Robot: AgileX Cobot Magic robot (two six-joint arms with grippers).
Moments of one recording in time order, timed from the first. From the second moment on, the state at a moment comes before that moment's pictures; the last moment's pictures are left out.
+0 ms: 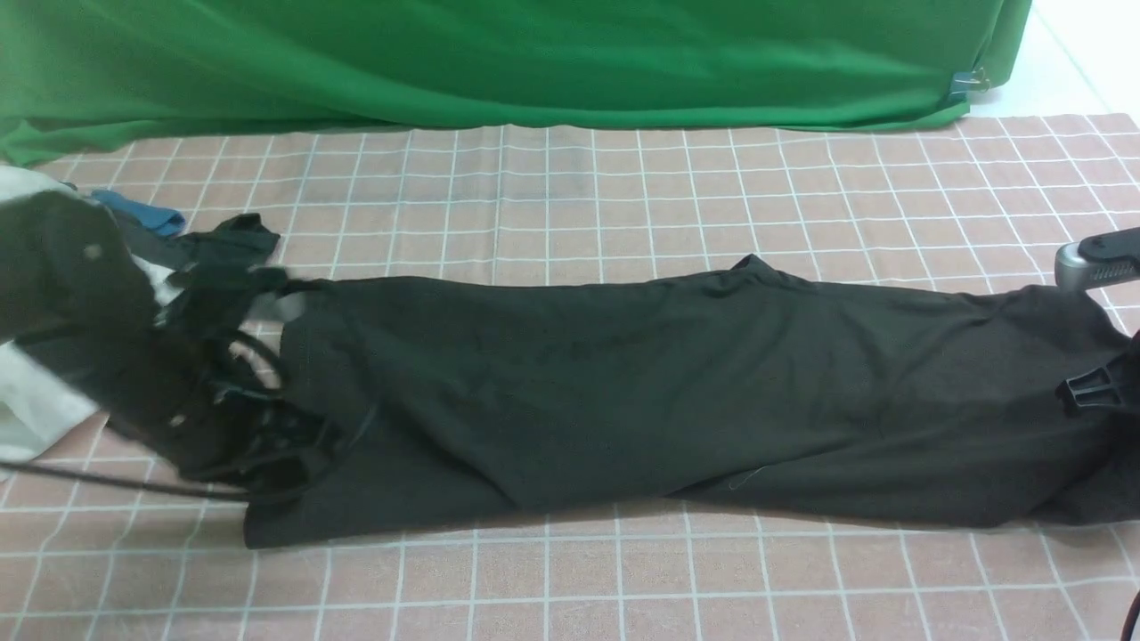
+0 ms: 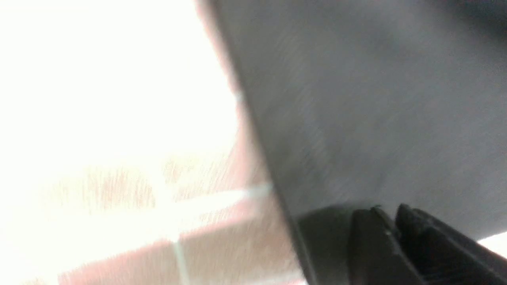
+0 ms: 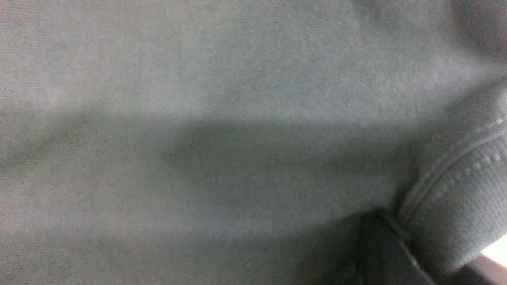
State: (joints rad) right arm -0.10 1.68 -0.95 -0.21 0.72 0.02; left arm -0.01 1.58 -0.86 -0.29 0.80 0.32
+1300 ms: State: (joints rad) right arm -0.10 1.68 -0.95 -0.19 0.70 -0.03; left arm 0.00 1.51 -0.85 -0.18 0.85 0.23
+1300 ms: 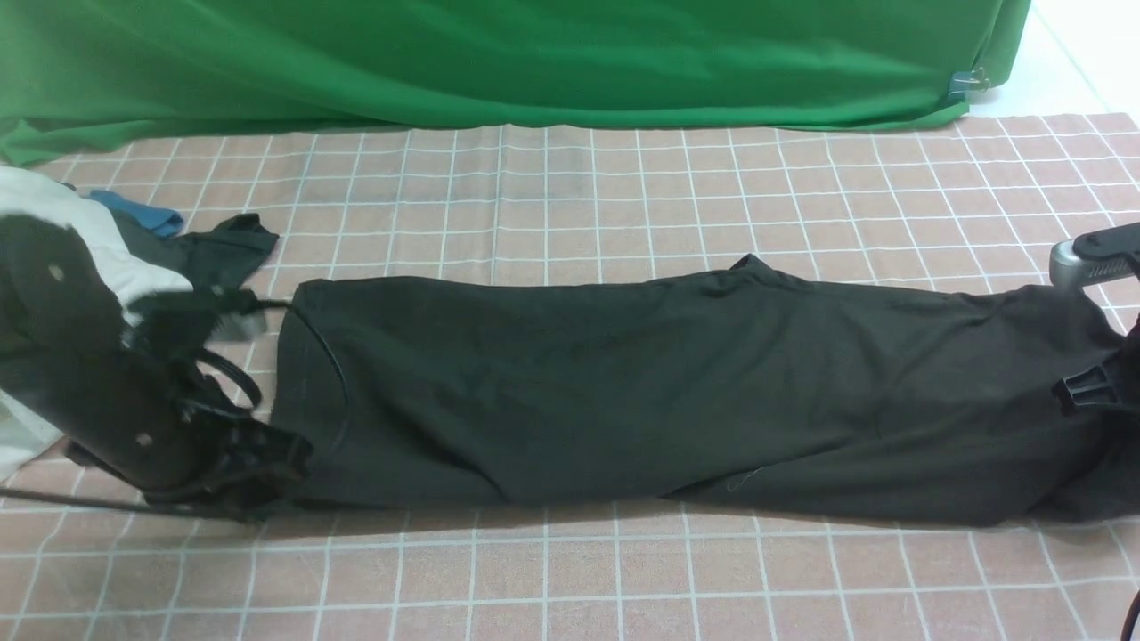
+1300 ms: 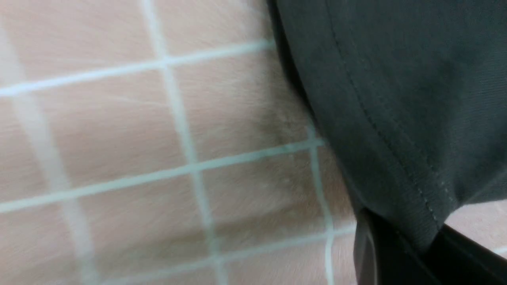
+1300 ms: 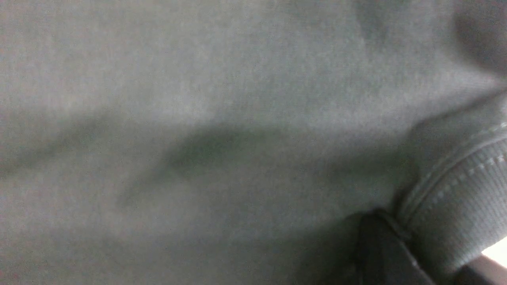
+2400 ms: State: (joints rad) right arm -0.22 1.68 -0.97 -0.12 0.75 -0.07; left arm 0.00 1.36 -0.87 -0.15 1.06 0.17
